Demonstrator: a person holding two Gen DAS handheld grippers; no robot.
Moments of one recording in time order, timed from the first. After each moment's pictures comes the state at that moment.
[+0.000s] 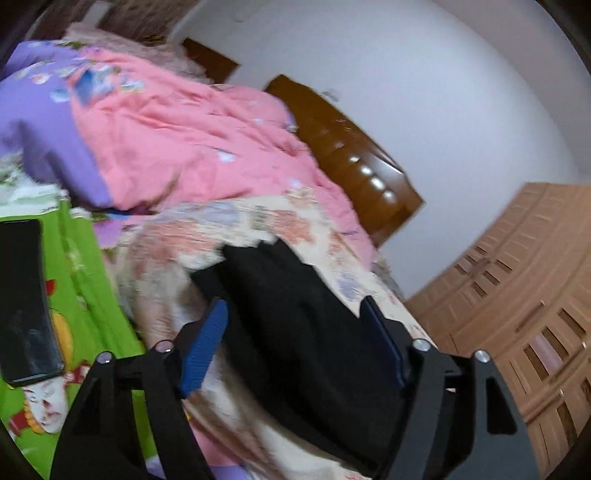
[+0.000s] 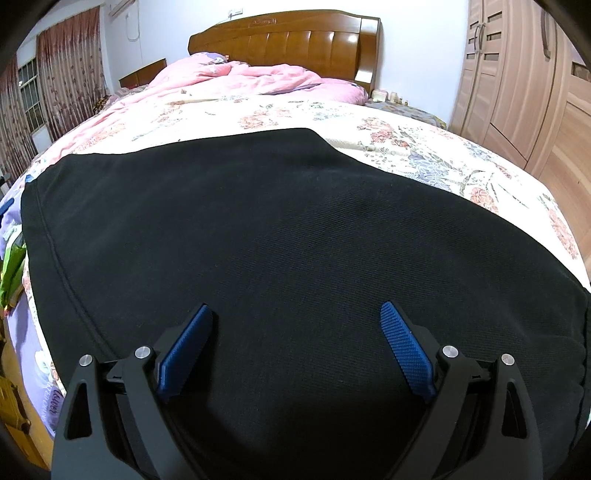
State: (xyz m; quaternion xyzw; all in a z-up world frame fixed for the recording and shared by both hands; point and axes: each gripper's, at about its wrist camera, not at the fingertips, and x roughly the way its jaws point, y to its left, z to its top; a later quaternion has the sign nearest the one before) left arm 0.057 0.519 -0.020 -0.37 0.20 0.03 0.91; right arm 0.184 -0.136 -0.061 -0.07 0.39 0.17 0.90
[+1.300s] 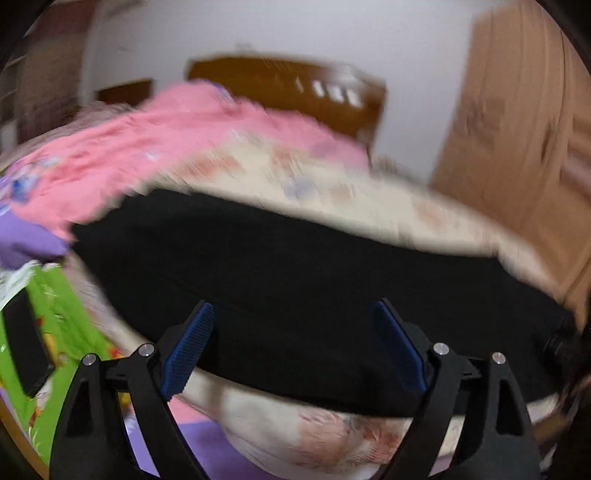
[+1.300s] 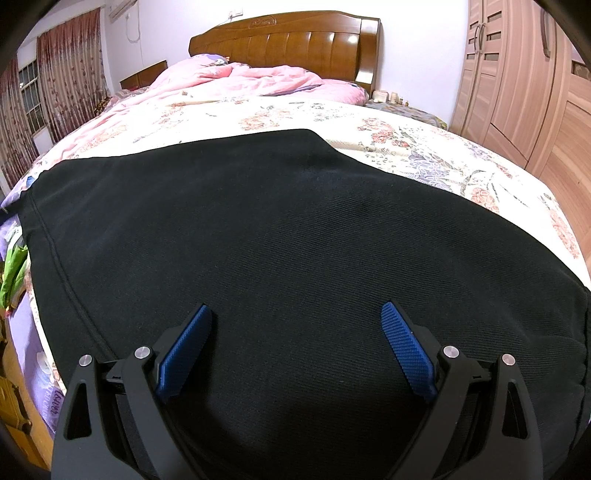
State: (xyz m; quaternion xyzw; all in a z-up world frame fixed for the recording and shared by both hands) left arm 0.094 0.336 -0.038 -0.09 0.34 0.02 0.94; right arm 0.183 -0.136 -0.060 -0.07 0.38 0.17 0.90
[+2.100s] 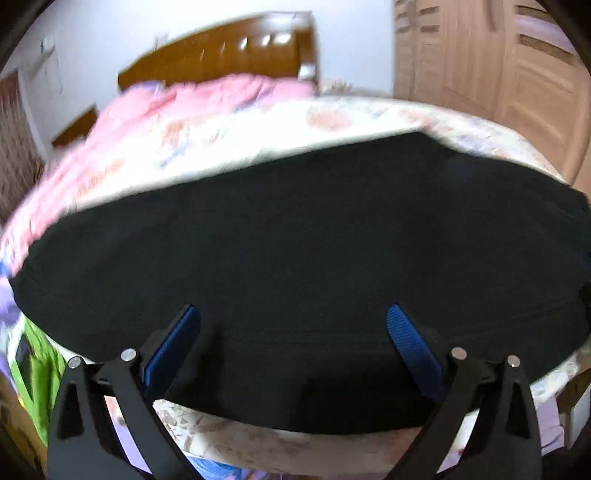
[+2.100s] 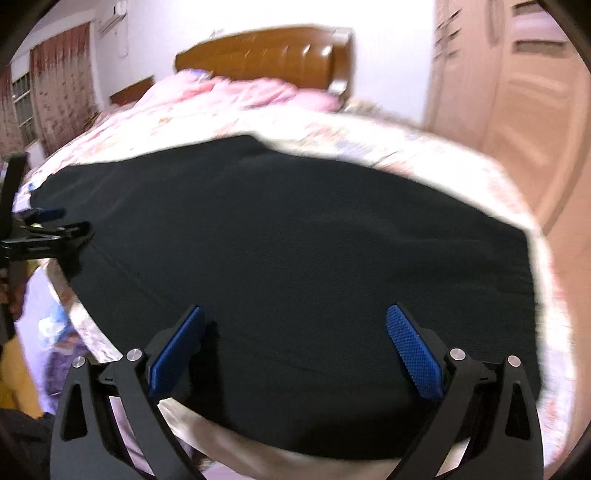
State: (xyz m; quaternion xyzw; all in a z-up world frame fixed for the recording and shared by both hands) left arm 0.094 0.109 -0.040 0.06 0.39 -0.03 0.92; right arm 0.102 -0.238 -0.046 -0.05 0.34 0.13 0.93
